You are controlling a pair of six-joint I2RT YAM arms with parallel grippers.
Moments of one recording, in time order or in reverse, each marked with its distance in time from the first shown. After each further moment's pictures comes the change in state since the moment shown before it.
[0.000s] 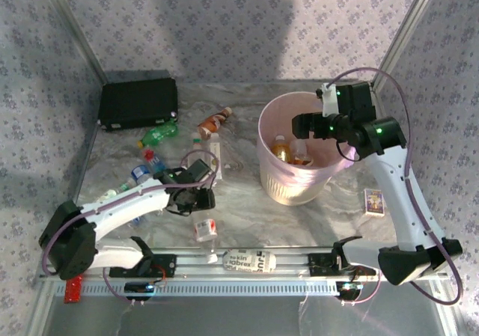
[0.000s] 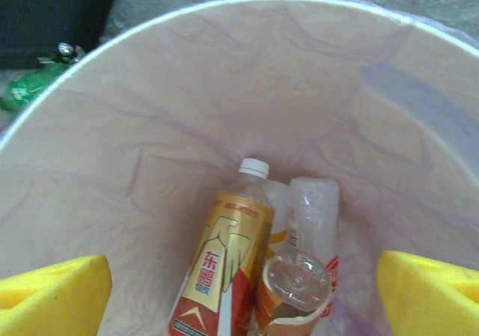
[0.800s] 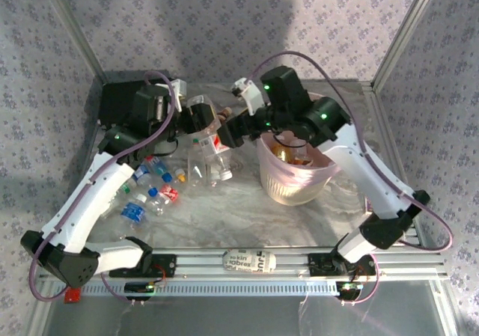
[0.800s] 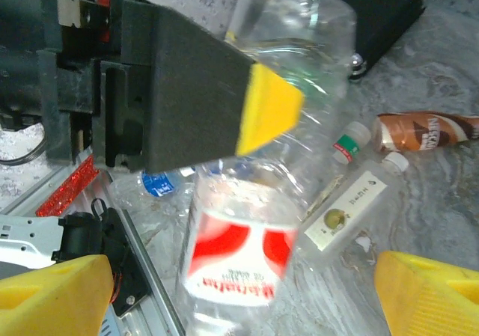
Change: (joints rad) left arm 0.283 -0.031 0.606 0.154 0.202 0.251; right arm 0.485 0.335 0.409 0.045 -0.183 0.006
